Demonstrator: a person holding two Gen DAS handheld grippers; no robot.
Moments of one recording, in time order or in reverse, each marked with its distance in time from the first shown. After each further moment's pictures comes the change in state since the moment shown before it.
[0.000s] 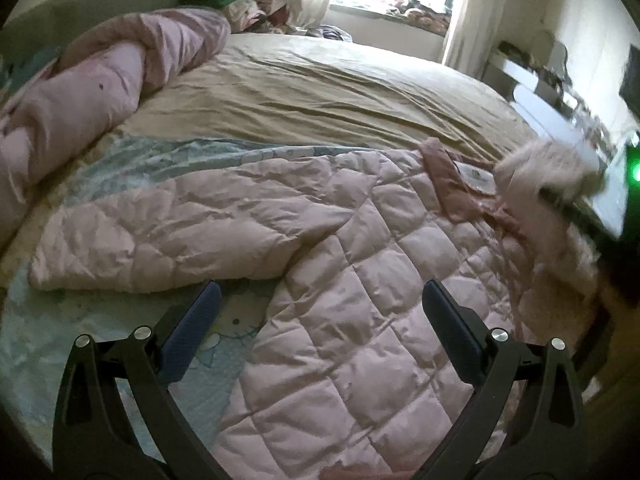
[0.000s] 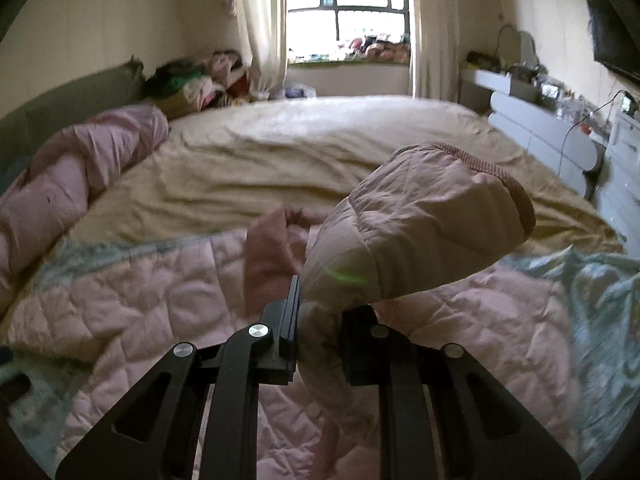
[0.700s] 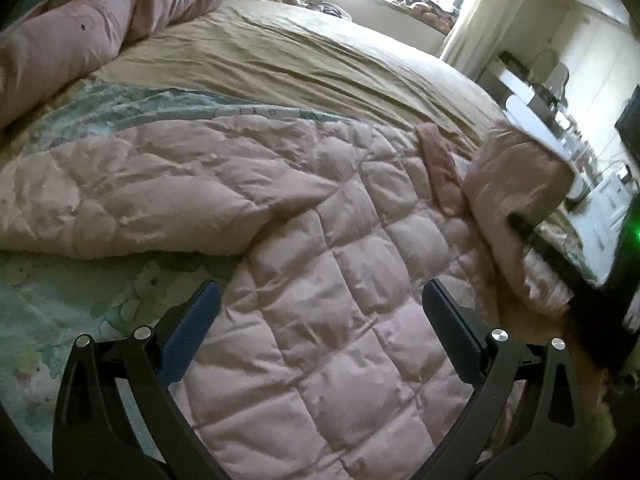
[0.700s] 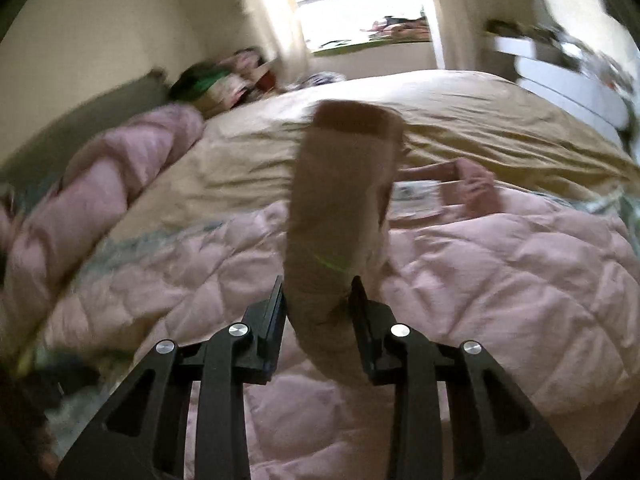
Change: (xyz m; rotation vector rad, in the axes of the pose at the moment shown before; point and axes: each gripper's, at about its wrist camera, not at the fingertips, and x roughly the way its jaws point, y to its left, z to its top) left arm 0.046 0.008 -0.006 -0.109 0.084 -0.131; right arm 0.005 0.032 -0.035 0.056 0.030 0.189
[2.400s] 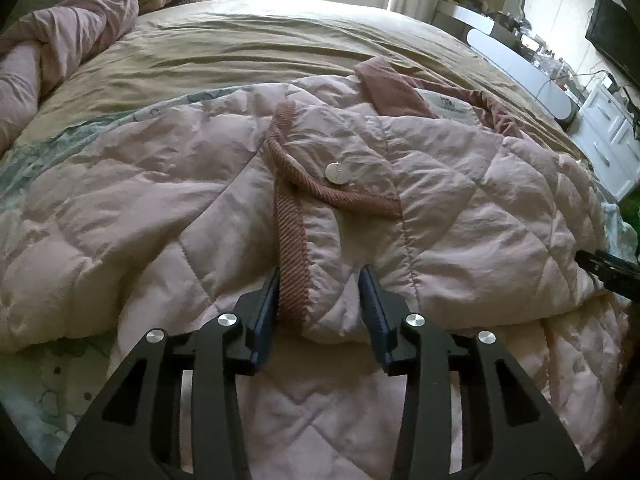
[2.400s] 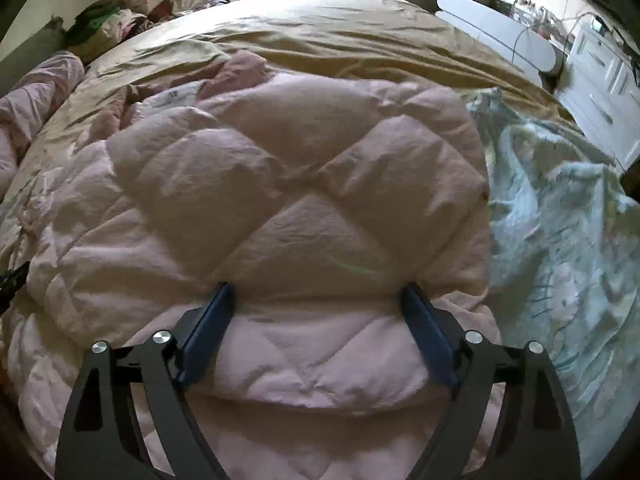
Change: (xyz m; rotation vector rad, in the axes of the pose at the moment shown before) left arm 0.105 -0.073 -0.002 0.277 0.068 -0.006; right arm -0.008 -0.190 -0.038 0.103 0.314 -0.362
